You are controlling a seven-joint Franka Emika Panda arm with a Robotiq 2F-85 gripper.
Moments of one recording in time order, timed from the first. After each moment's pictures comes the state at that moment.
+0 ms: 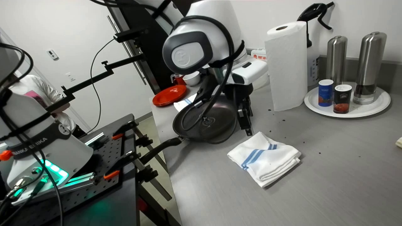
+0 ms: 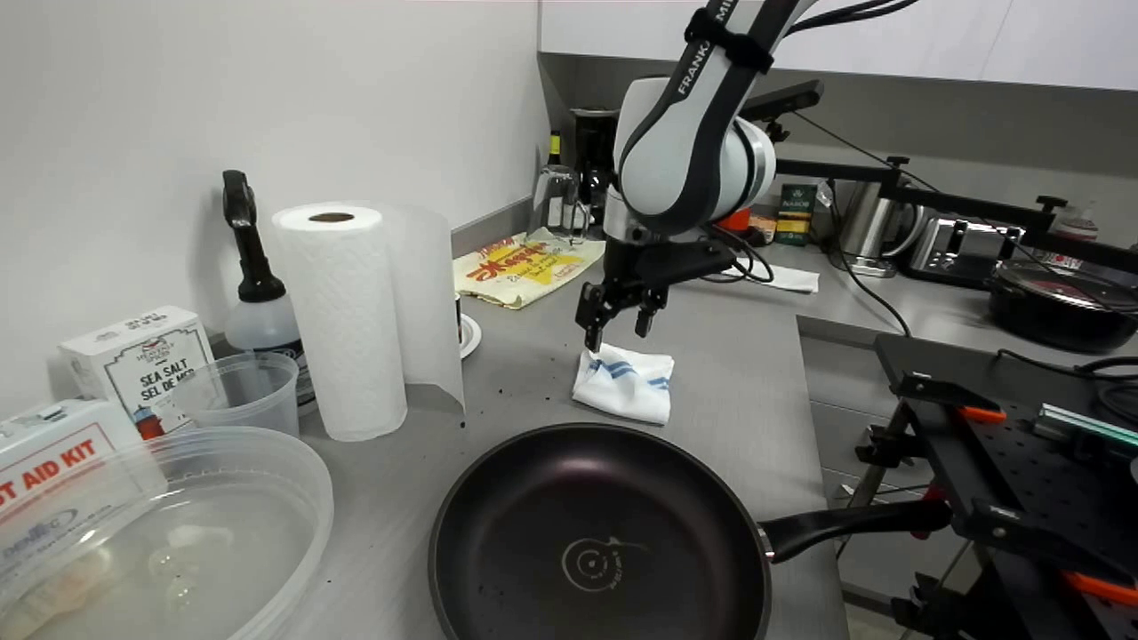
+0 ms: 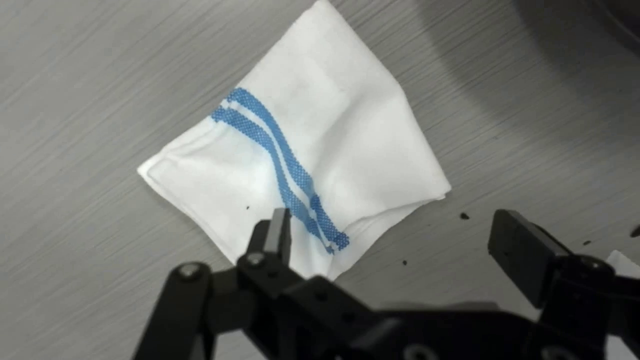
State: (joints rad) arm -0.14 0.68 -0.15 -2.13 0.18 2.88 0.17
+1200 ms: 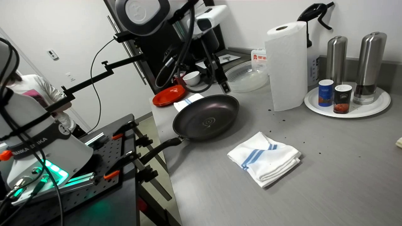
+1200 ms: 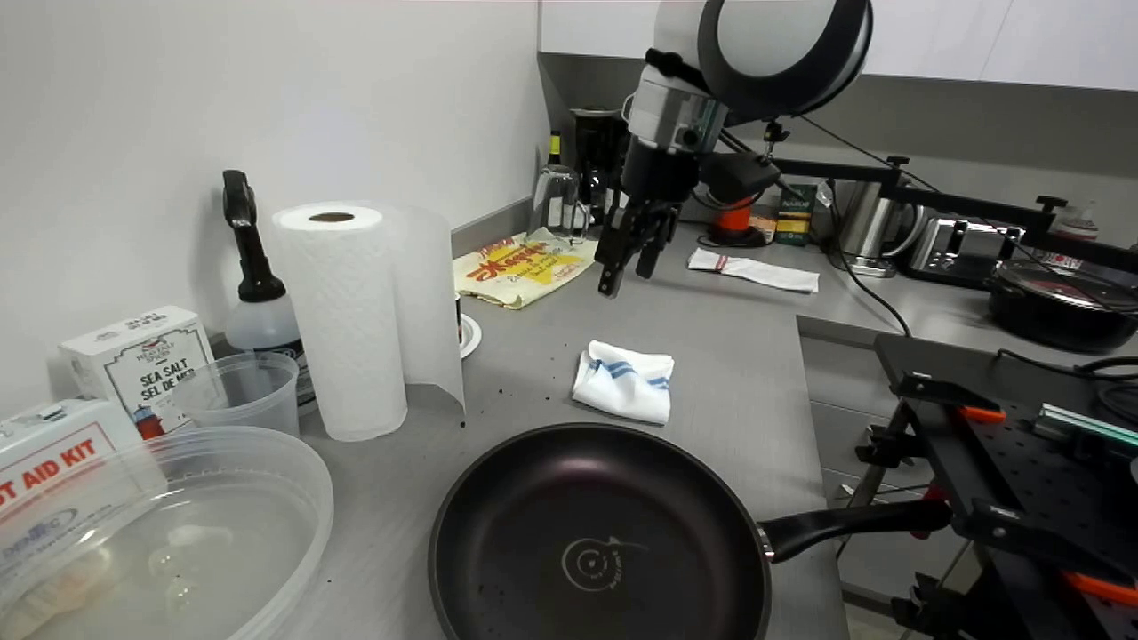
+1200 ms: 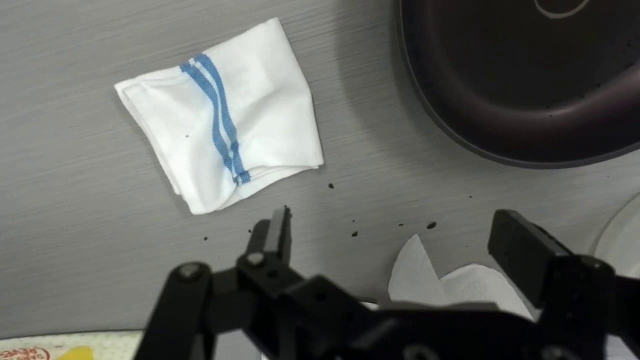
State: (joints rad) arm -0.10 0.29 -0.09 -2.41 0.07 2.88 0.01
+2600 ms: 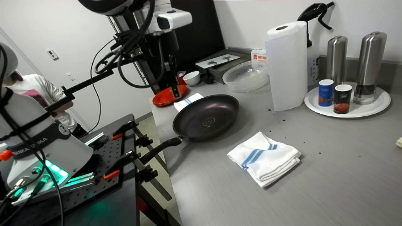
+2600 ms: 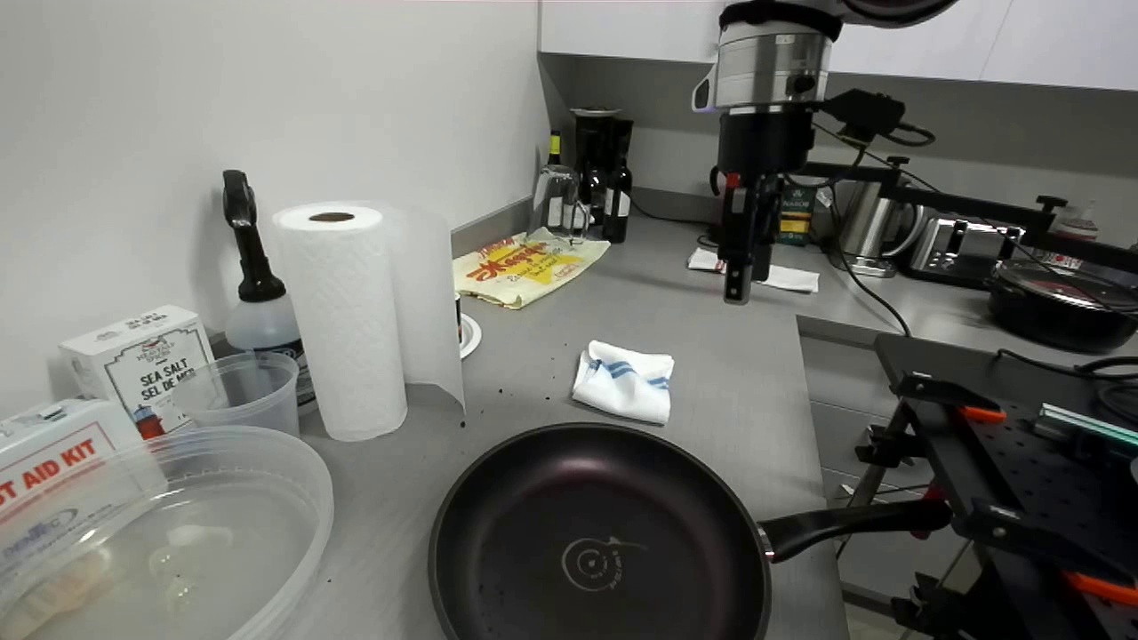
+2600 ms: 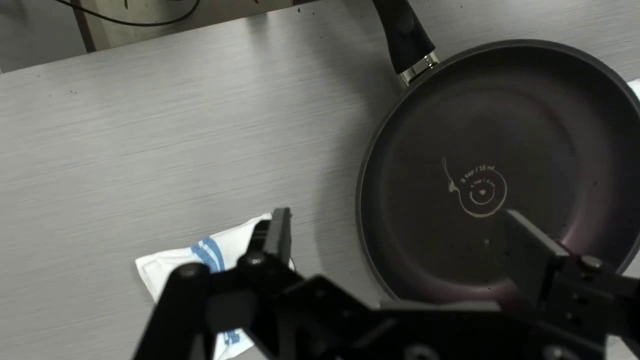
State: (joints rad) arm -0.10 0.00 -0.08 -2.60 0.05 2.48 0.01
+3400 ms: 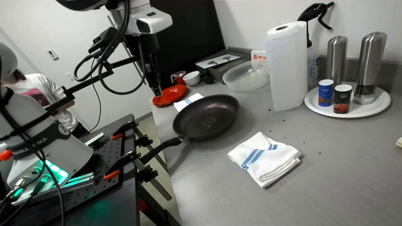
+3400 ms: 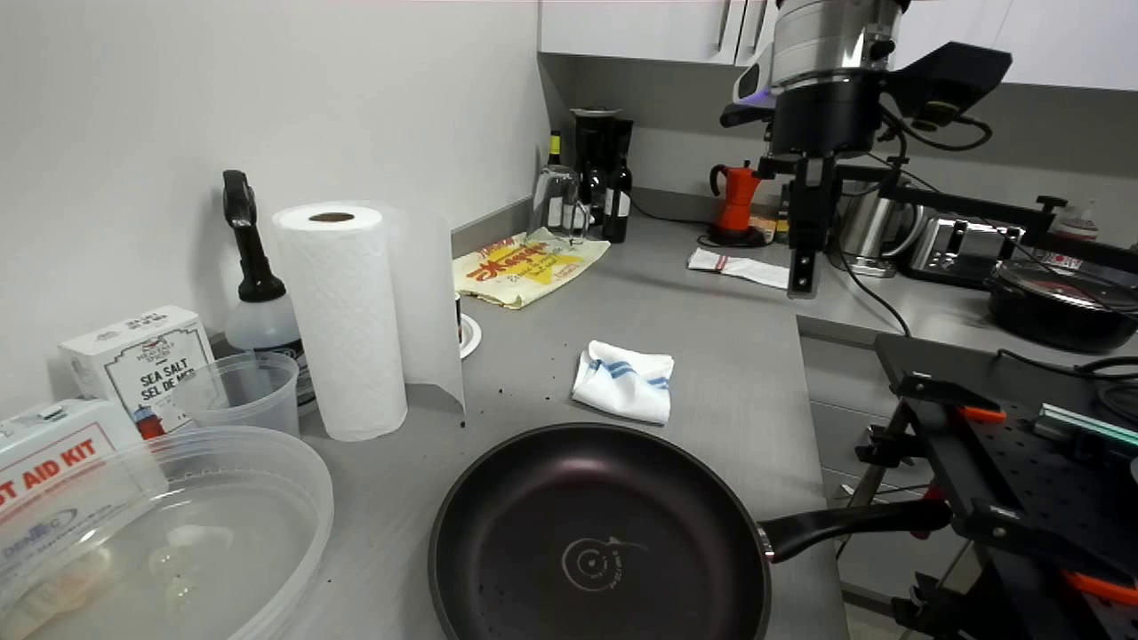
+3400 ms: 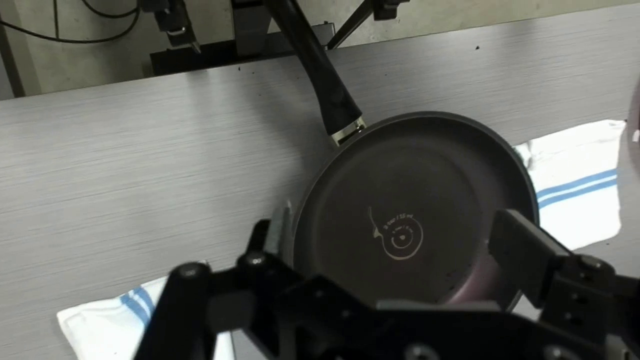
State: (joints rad) arm -0.08 -0.16 -0.09 -2.71 0.24 2.38 -0.20
